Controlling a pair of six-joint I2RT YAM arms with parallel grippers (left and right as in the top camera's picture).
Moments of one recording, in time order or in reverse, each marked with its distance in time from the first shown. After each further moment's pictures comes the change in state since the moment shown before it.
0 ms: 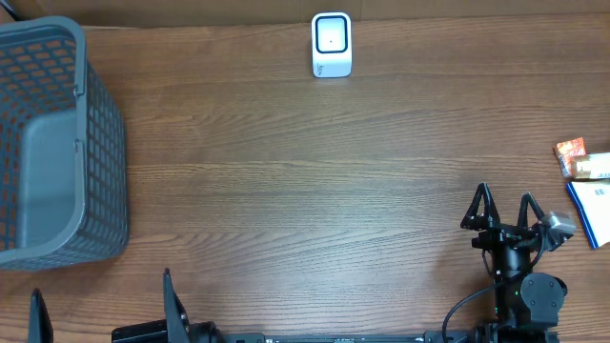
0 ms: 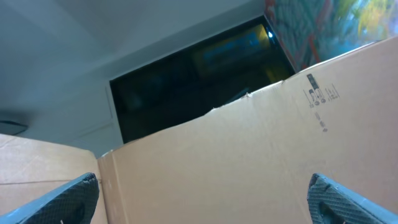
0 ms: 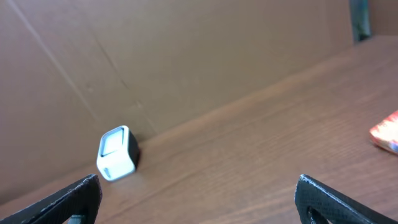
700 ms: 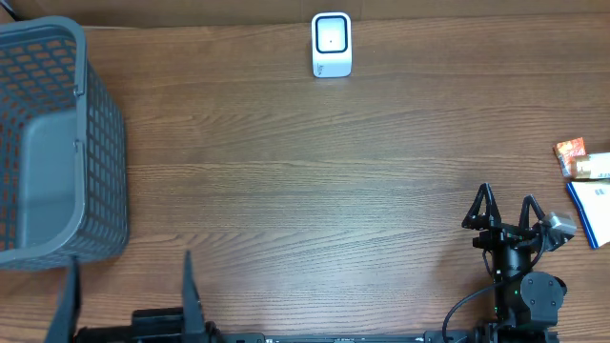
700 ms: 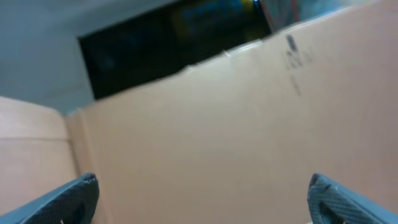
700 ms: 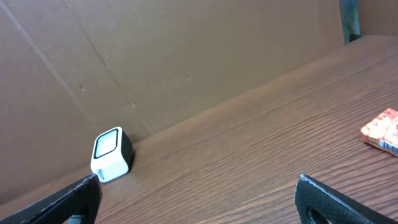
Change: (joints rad) left arm 0.000 0.000 -0.023 -0.185 0.061 -0.047; right arm 0.000 0.001 0.000 -0.002 0.021 0.000
